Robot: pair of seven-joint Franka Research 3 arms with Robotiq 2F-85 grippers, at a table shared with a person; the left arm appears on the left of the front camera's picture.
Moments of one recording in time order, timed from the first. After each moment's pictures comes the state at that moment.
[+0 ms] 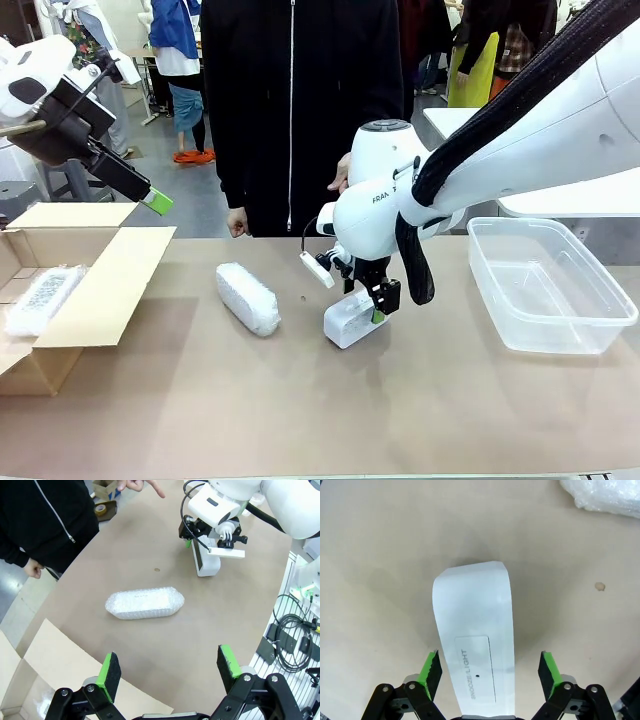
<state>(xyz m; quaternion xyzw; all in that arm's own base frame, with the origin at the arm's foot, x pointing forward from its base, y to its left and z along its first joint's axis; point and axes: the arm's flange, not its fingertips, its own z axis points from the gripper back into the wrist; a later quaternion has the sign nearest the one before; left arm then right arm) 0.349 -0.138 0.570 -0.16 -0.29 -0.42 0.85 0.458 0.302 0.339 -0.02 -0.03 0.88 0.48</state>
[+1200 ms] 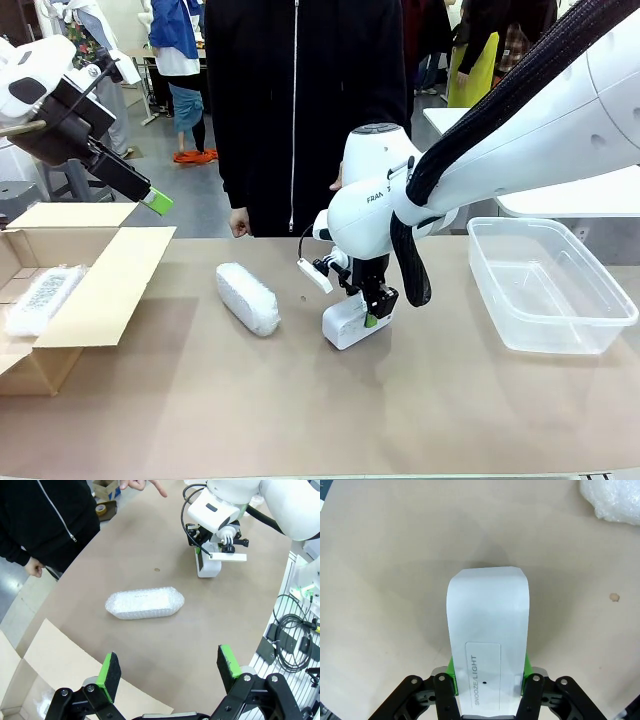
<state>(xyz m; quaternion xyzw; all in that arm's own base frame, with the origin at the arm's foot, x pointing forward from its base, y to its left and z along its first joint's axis) 0.349 -0.138 0.570 -0.16 -0.29 -0.42 0.85 0.454 0.306 0.335 0.00 0.00 0.88 0.47</state>
